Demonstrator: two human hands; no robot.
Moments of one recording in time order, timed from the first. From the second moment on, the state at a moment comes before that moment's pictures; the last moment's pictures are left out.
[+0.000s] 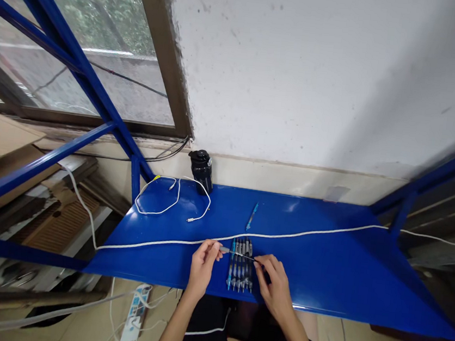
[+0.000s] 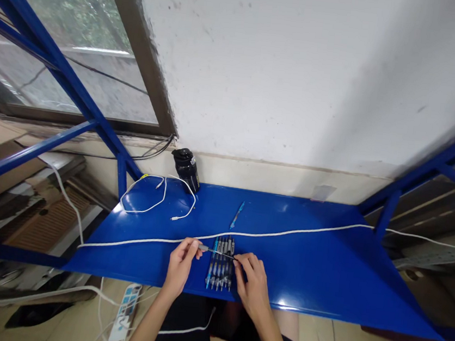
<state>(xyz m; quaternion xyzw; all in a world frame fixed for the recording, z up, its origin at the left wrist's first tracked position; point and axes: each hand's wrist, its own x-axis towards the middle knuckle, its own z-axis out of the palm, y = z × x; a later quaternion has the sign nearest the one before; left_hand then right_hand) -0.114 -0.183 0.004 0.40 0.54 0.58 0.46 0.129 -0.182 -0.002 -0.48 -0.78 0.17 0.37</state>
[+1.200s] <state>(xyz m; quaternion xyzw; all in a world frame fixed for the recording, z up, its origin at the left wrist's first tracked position) -0.114 -0.182 0.003 0.39 0.54 0.58 0.46 0.130 -0.182 -0.005 -0.48 -0.77 0.17 0.38</state>
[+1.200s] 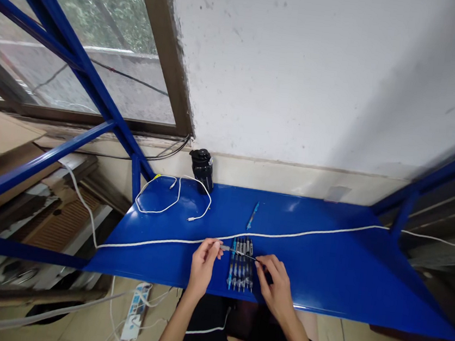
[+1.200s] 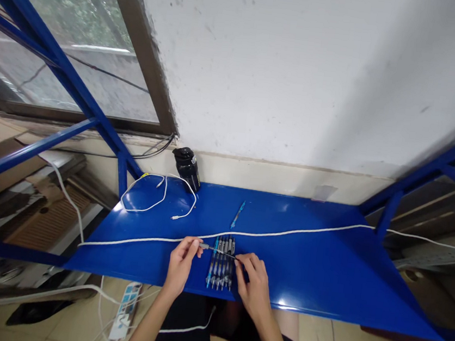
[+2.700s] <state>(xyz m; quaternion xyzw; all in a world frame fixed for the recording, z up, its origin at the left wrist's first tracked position) -0.112 -0.183 0.017 0.57 0.47 0.48 0.46 0.126 -0.186 0.009 -0.42 -0.80 0.26 0.34</state>
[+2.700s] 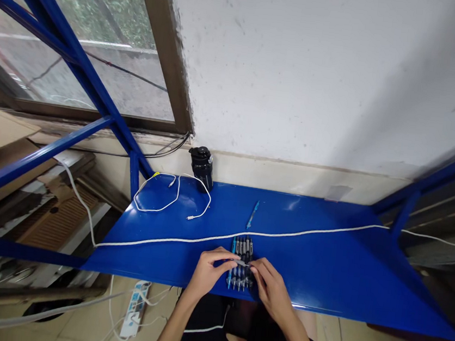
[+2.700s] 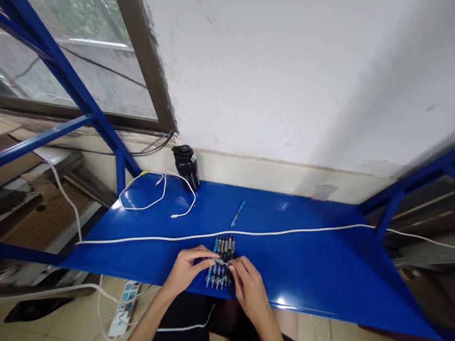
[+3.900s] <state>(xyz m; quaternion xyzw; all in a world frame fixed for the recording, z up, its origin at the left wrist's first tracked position) -0.115 -0.184 0.018 0.57 0.47 0.49 0.47 0.130 -0.187 0.001 -0.42 -0.80 0.28 0.34</state>
